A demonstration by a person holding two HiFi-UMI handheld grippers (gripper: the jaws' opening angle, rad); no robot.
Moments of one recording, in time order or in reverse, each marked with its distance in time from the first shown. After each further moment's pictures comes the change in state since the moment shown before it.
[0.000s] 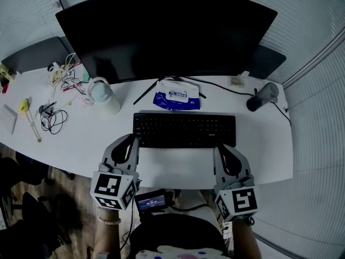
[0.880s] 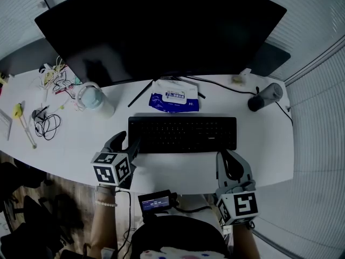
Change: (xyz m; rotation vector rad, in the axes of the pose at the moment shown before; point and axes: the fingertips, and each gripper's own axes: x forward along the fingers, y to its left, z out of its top) left arm 0.079 0.049 -0.101 -0.246 0.291 -0.032; right arm 0.018 -0.023 -0.028 0.026 0.097 -0.042
